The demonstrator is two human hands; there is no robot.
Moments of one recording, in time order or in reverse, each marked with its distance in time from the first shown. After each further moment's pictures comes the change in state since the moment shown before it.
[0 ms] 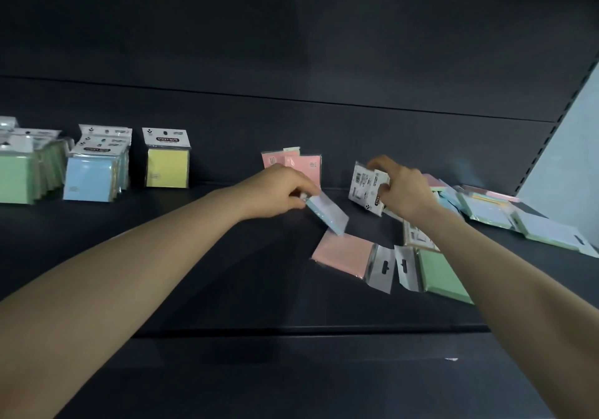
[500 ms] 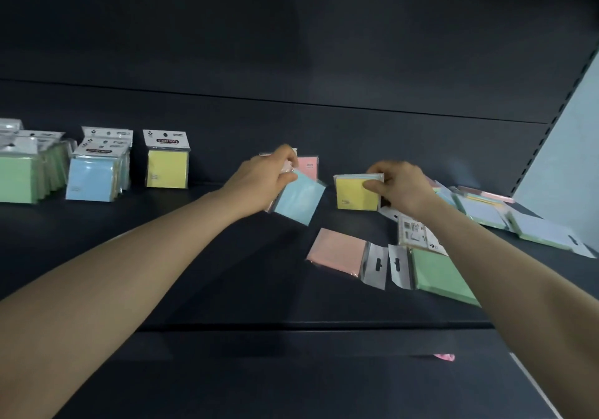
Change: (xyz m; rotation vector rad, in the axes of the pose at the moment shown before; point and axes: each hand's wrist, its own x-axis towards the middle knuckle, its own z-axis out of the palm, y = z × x) left_hand -0.009 0.007 -0.007 0.071 0.316 -0.172; right_hand -0.002 0.001 -0.018 0.190 -0.069 -0.007
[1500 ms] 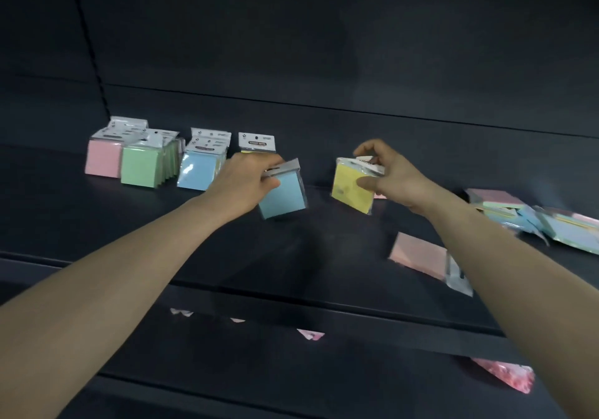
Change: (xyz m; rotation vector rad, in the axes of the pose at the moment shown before) left_hand -0.103 -0.076 -0.093 0.101 0.189 -0.107; right_hand -0.003 -0.145 0.038 0.446 -0.231 -0.131
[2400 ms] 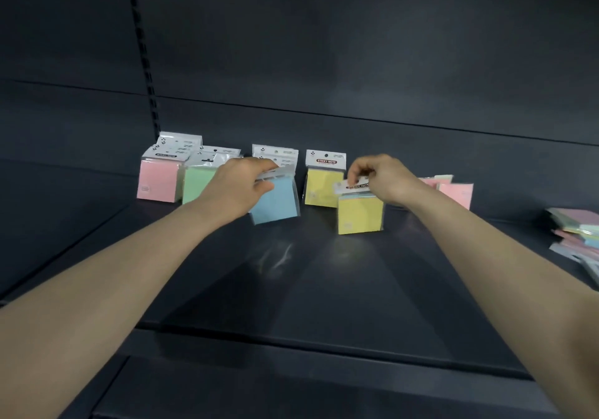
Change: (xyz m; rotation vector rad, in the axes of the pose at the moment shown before) left_hand 0.017 -0.184 -0.061 -0.001 -0.005 -0.008; right_hand 0.105 -0.095 0.137 -0.340 0.057 0.037
